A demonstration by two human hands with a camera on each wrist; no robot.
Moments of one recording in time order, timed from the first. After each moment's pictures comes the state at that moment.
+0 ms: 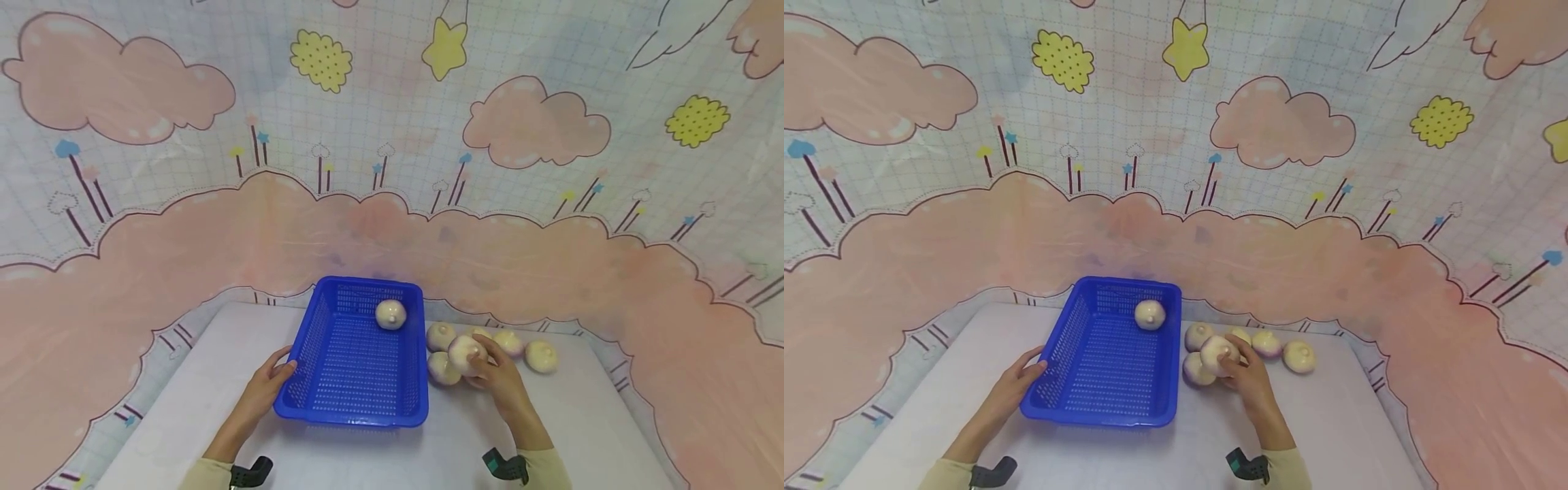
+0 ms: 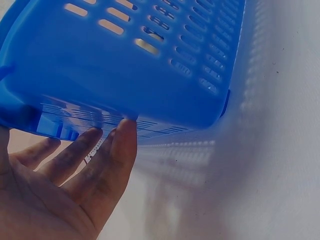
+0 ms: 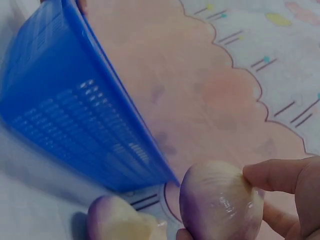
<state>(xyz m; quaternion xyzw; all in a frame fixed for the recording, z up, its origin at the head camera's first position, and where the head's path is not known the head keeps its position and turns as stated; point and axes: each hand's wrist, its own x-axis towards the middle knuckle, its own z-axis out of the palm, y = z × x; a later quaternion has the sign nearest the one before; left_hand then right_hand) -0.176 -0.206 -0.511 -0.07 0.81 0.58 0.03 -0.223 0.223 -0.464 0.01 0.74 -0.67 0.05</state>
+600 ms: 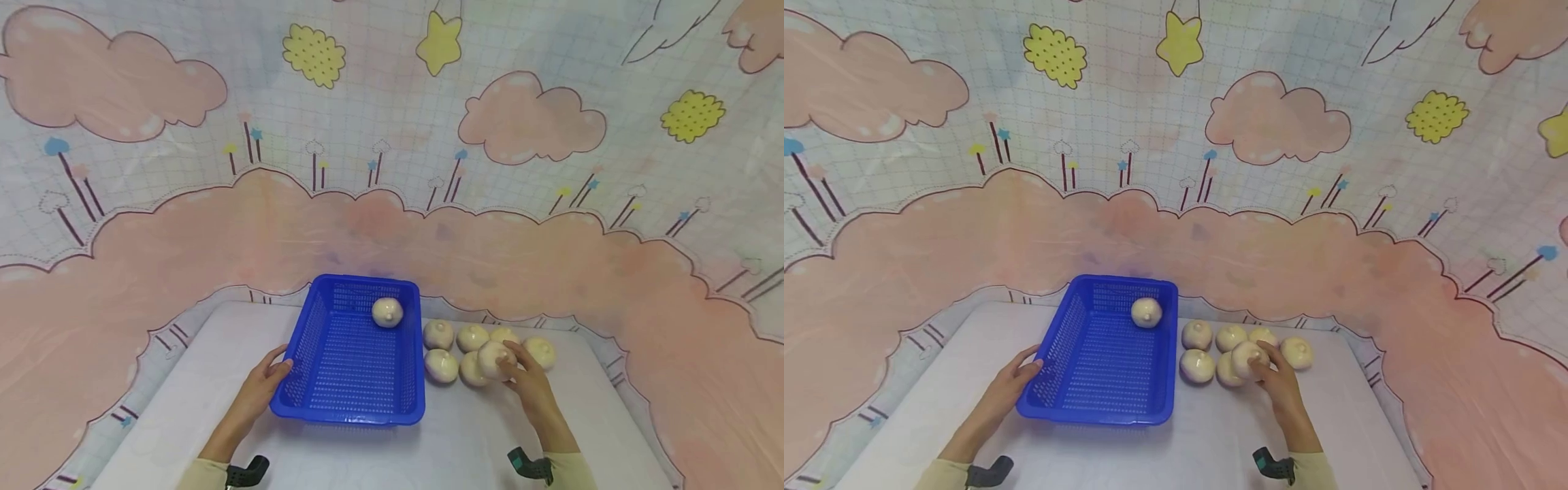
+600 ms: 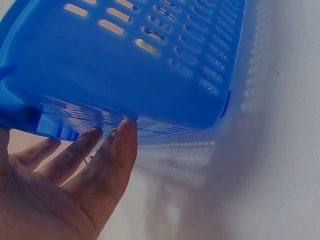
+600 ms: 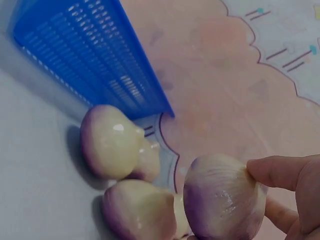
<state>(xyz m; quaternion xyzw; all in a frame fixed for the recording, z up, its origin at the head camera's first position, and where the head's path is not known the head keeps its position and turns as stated) -0.177 -0.205 -0.512 -0.06 0.81 0.57 0.04 -0.226 0.282 -0.480 0.07 0.79 -0.61 0.05</state>
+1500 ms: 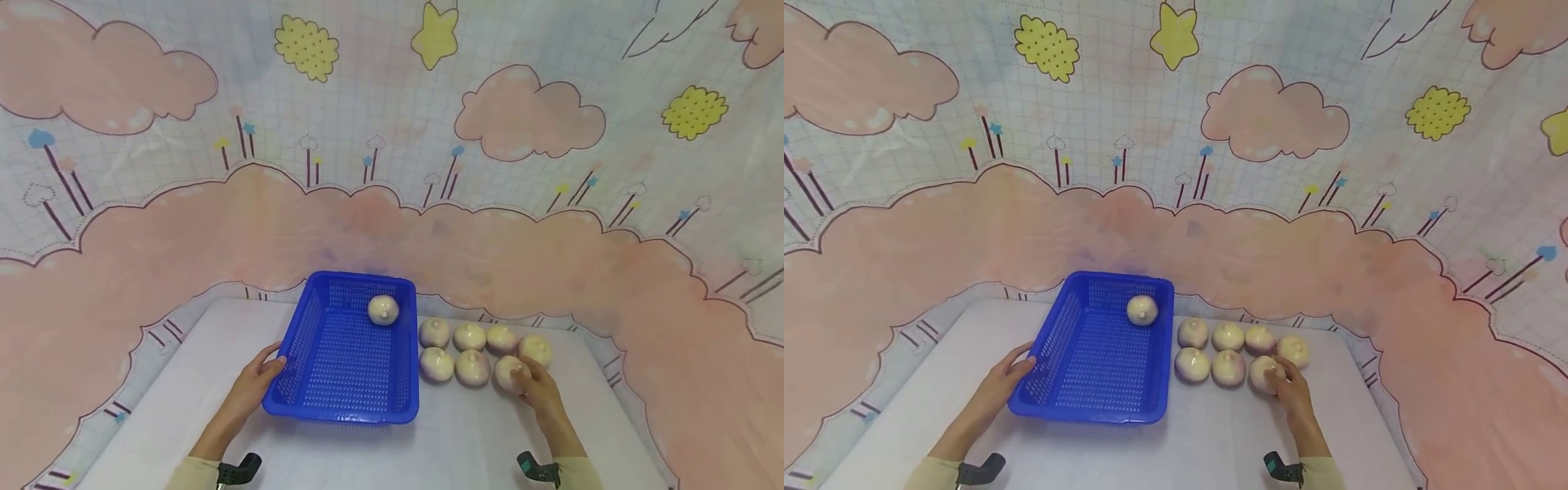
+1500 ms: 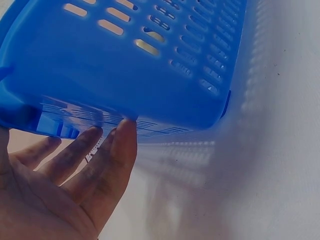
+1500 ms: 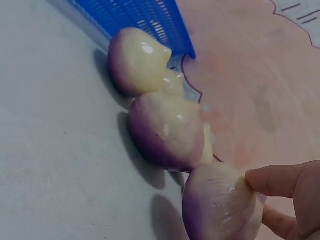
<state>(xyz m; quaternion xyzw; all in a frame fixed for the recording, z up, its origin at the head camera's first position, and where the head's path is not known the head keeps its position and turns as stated) -0.177 -0.203 -0.510 -0.06 0.82 0.57 0.05 -0.231 0.329 -0.510 0.11 0.80 -0.58 0.07</state>
